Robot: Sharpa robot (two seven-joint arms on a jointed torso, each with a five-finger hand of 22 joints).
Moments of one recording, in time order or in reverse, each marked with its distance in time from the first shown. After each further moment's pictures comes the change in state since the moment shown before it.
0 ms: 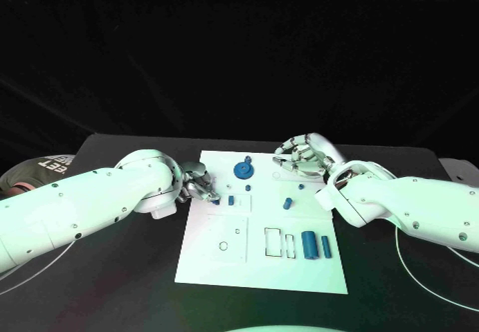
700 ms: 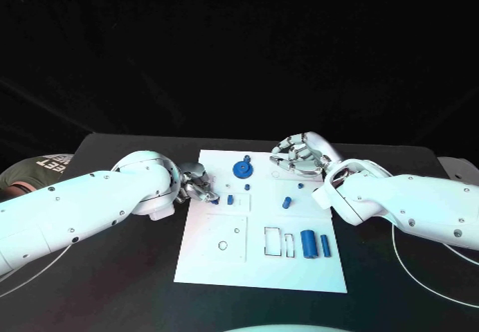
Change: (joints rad) left arm -0.004 0.003 0.000 0.005 -0.025 -0.002 0.006; left_hand -0.011 -0.010 0.003 0.003 0.000 0.005 -0.002 0.002 -0.001 0.004 -0.004 0.004 0.005 0.000 0.000 0.000 0.000 0.000 0.000 0.000 0.000 0.003; right arm 0.000 -0.002 0.000 0.000 0.000 0.000 0.001; right_hand 0.000 0.000 0.000 0.000 0.001 0.000 0.000 0.000 0.000 0.000 0.000 0.000 0.000 0.000 0.000 0.000 0.000 0.000 0.000 0.000 0.000 0.000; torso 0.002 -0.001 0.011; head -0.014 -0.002
